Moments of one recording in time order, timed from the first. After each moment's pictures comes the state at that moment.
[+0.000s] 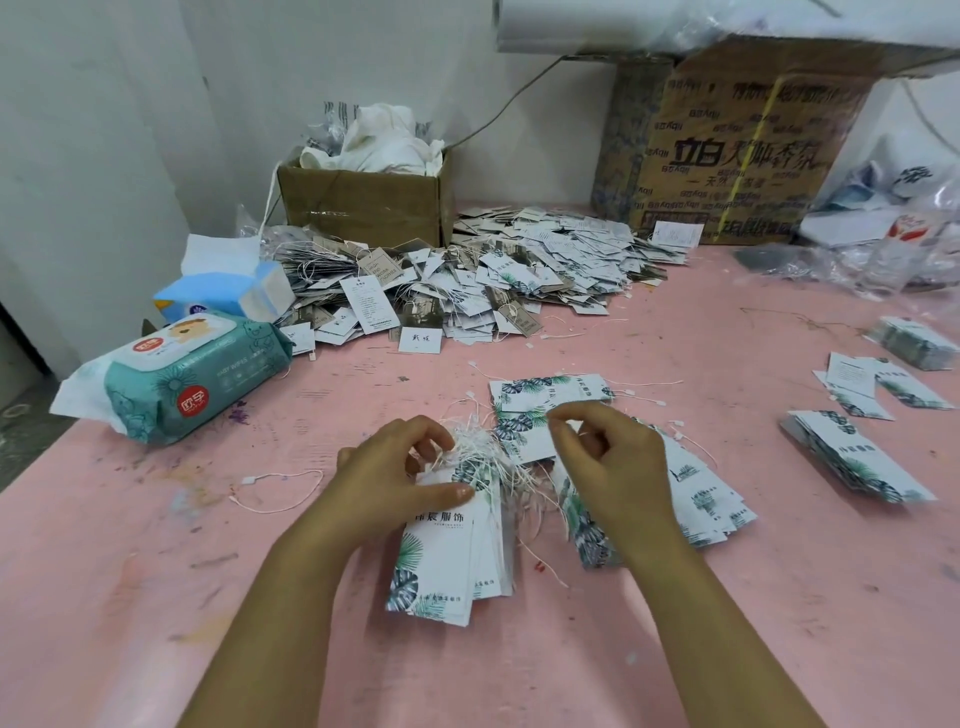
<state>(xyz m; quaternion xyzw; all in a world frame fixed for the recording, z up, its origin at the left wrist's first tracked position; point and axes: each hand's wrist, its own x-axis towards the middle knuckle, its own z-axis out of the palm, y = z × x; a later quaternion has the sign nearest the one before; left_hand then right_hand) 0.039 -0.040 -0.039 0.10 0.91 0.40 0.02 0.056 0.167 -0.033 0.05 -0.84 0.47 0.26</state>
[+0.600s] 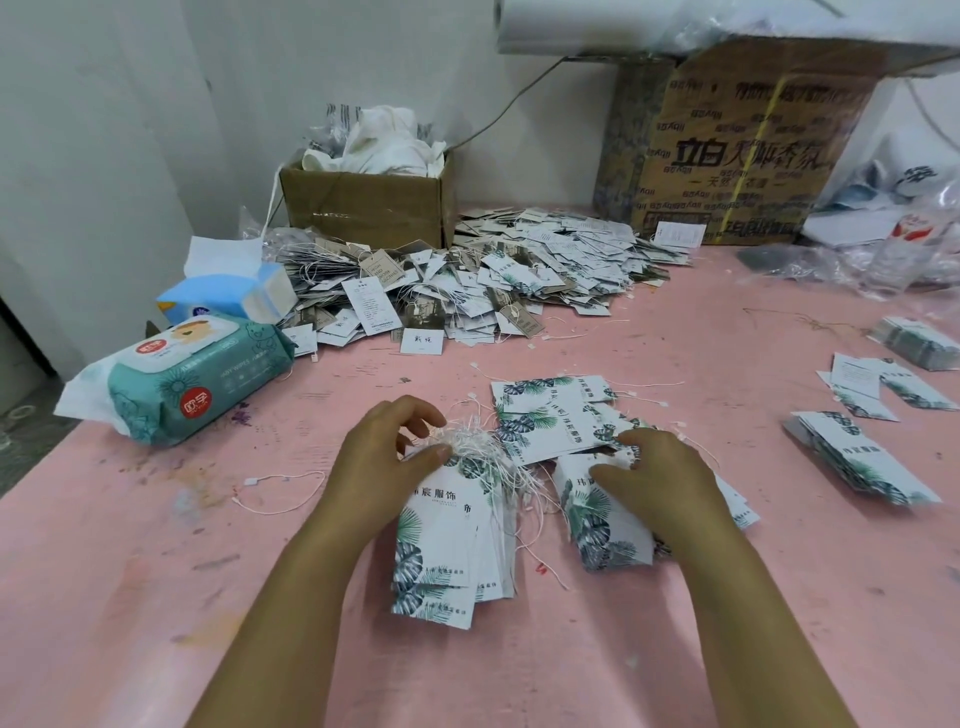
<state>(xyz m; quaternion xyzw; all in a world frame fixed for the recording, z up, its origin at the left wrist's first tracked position) 0.036 -0.037 -0.040 0.08 0.86 0.49 -0.09 0.052 0.203 -0.032 -0.16 -0.95 0.28 0.05</state>
